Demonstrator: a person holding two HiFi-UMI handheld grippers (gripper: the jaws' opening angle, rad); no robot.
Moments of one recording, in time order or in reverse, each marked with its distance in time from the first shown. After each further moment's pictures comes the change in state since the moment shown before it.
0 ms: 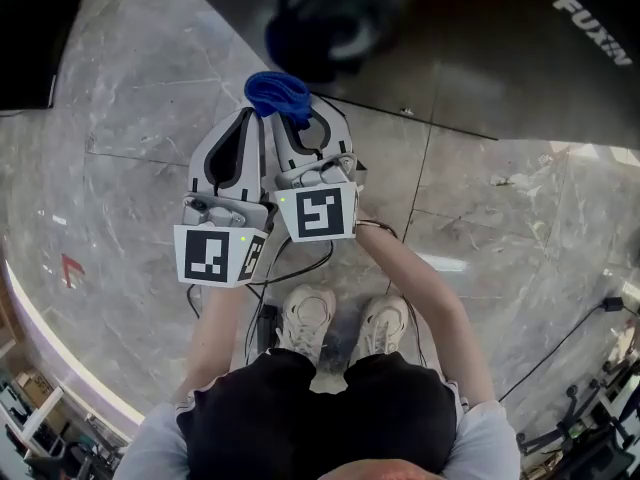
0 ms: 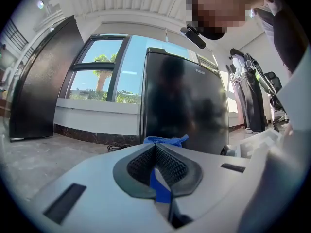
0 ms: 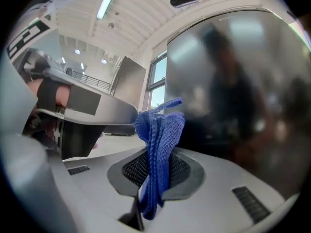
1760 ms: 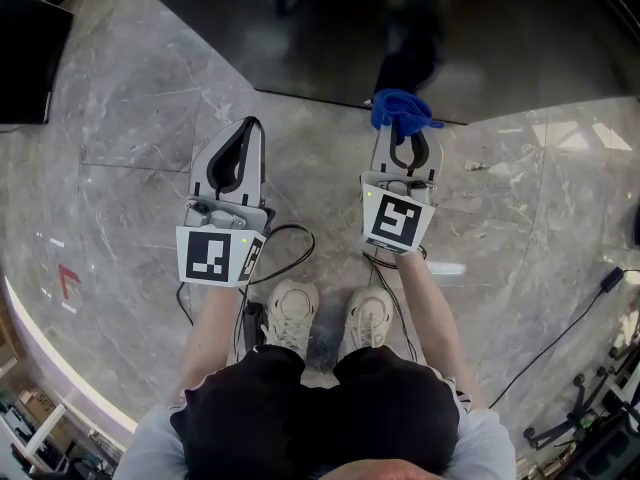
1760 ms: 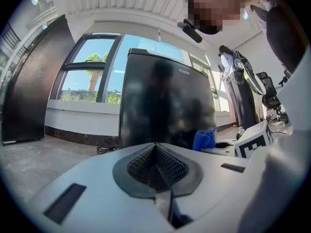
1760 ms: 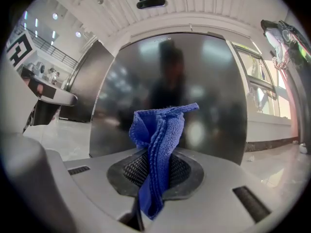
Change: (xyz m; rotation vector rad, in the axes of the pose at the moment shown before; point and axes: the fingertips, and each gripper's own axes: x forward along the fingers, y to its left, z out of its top) left arm -0.004 -0.050 0.007 0.035 0.006 -0.077; right arm -0.135 -0.158 -0.025 0.025 0.081 -0.494
